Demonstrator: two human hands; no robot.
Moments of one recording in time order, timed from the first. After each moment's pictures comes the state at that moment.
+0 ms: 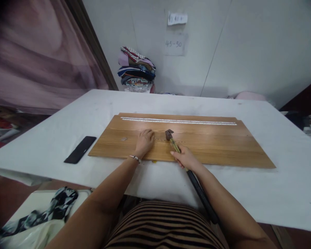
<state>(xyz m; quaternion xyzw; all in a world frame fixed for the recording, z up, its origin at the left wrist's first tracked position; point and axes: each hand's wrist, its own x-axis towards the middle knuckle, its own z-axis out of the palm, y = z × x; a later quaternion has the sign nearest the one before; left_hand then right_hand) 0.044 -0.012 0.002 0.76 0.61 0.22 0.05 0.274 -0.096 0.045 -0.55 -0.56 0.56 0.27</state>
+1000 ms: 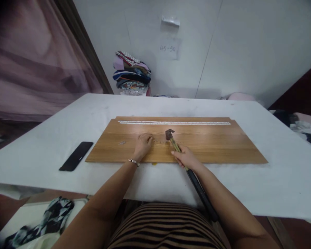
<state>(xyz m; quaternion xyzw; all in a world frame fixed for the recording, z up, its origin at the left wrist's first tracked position) 0.040 -0.015 0.007 0.74 0.59 0.29 0.13 0.273 -0.100 0.055 -0.56 -0.56 0.54 0.29</state>
